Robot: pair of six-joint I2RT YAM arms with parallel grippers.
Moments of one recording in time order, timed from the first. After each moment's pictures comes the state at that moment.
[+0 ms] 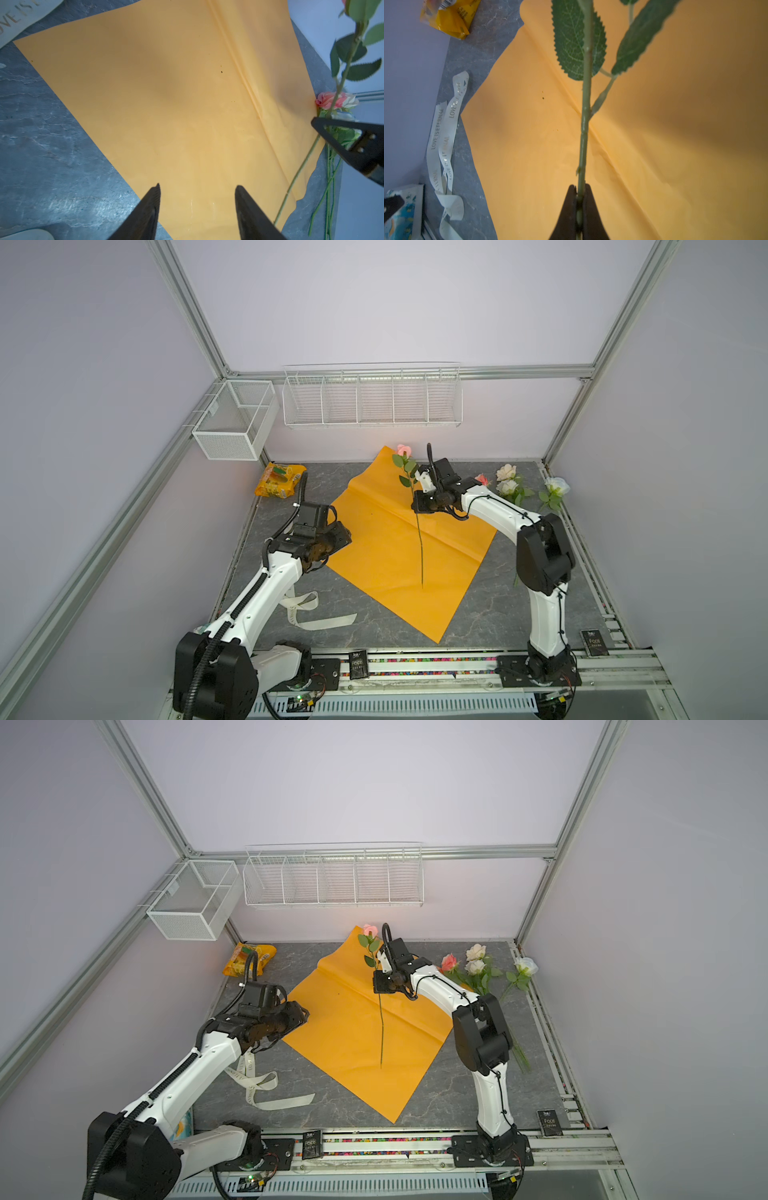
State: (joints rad) left arm -0.29 1.20 0.88 -0.58 0.12 -0.73; right arm 0.55 2.11 1.75 -0.54 -0.27 0.41
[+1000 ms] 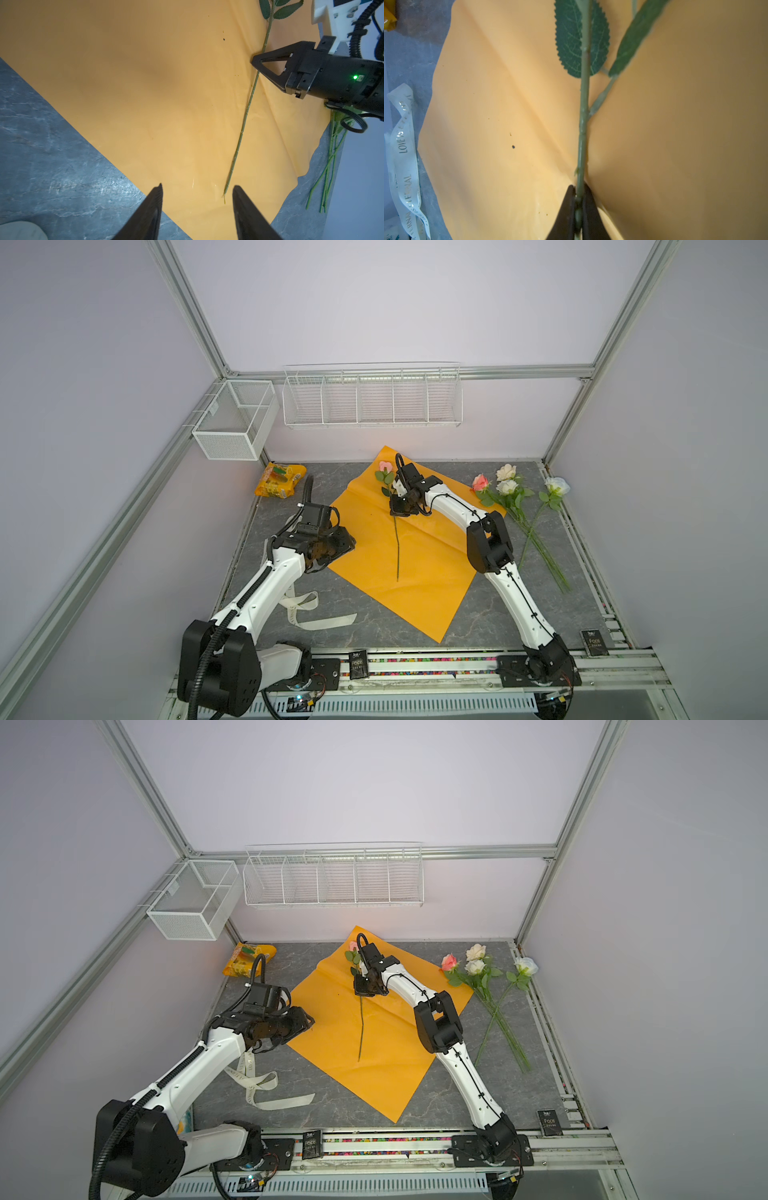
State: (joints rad) left arm -0.29 1.25 0.88 -0.61 0.21 -0.70; right arm 0.59 2.64 2.37 -0.80 -0.29 0.49
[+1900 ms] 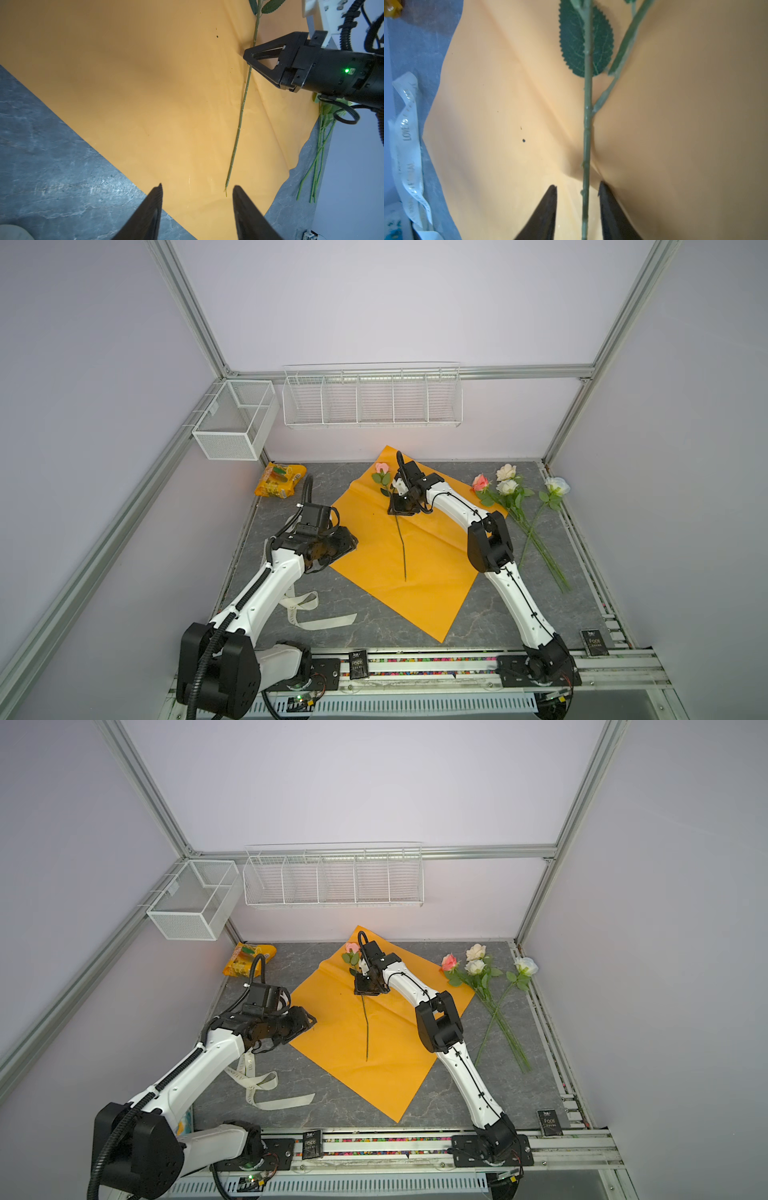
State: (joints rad) left arm -0.29 1.23 0.88 -0.60 0.26 -0.70; right arm 0.57 2.63 2.42 -0.87 -0.32 0.44
